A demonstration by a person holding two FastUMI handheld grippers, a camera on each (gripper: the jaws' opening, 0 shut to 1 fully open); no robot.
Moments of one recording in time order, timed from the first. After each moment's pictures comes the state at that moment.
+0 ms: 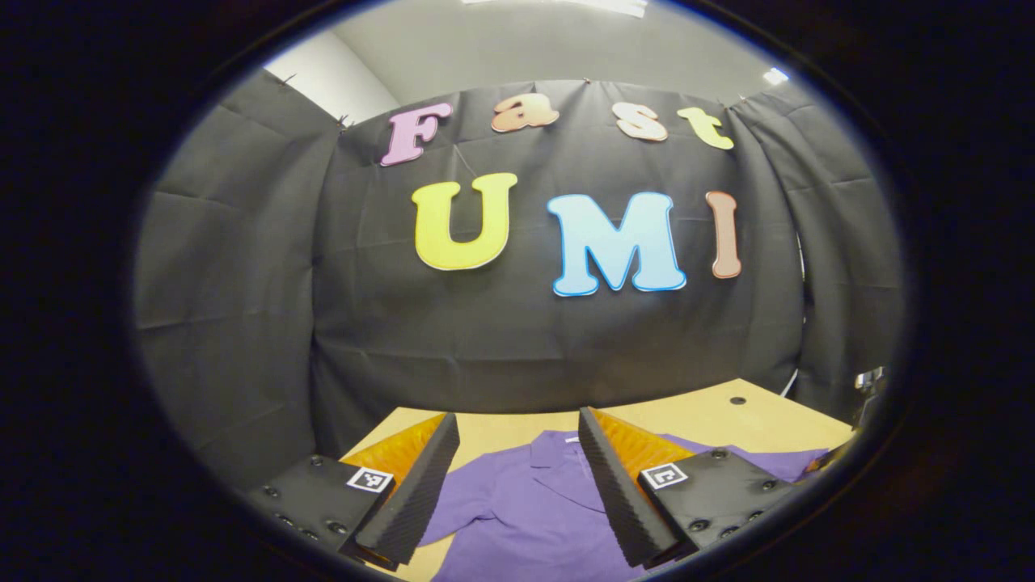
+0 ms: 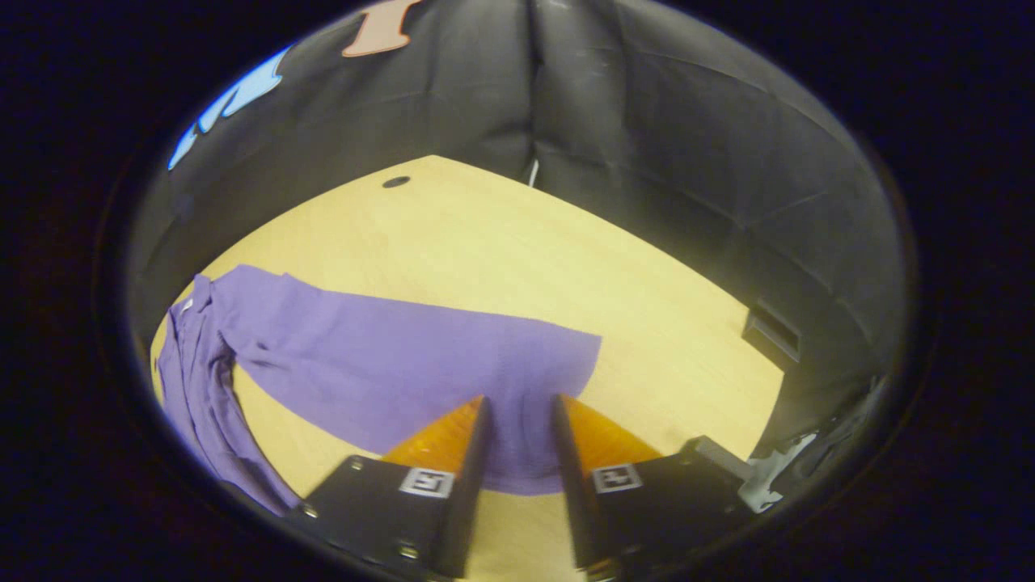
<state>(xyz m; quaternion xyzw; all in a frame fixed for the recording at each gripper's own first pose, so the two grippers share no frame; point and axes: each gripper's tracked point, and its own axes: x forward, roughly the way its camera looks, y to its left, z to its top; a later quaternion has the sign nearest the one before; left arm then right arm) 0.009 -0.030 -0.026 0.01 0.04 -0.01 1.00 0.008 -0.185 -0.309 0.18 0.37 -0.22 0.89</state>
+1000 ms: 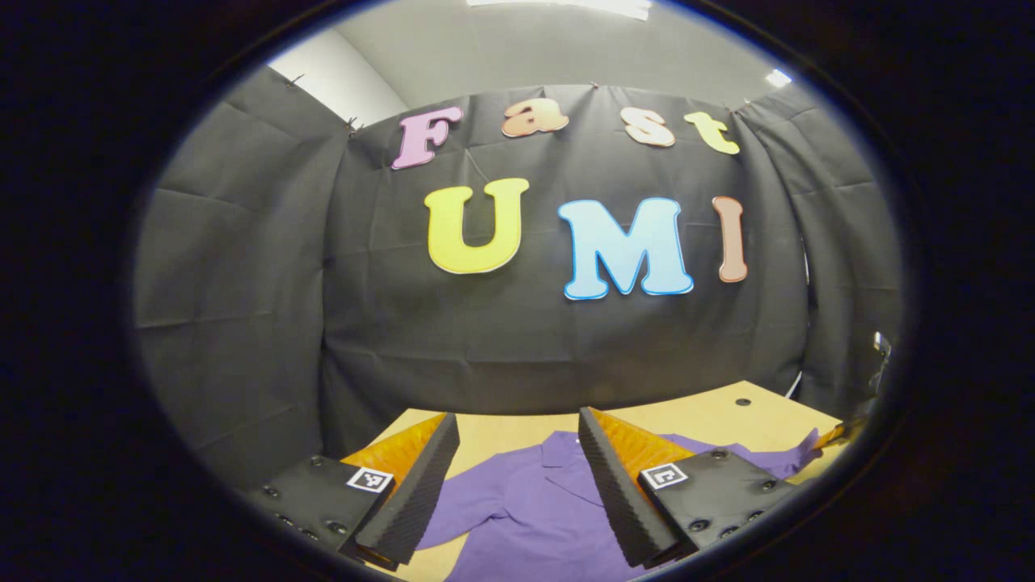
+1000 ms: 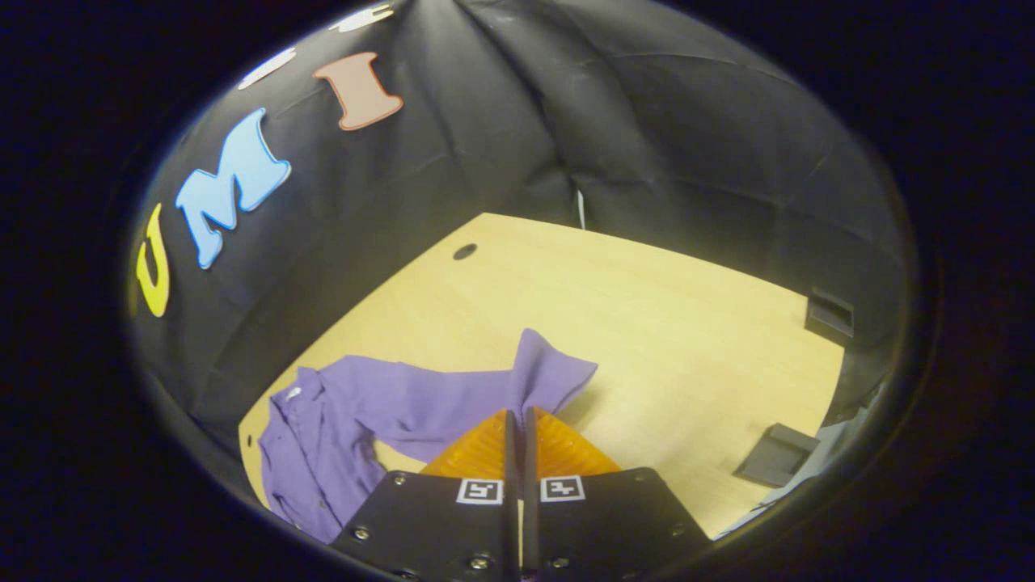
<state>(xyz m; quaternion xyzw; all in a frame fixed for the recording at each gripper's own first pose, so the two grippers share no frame) -0.002 -0.008 -0.023 0.01 0.04 0.00 1.00 0.051 -0.139 -0.202 0.33 0.24 -0.12 0.90</state>
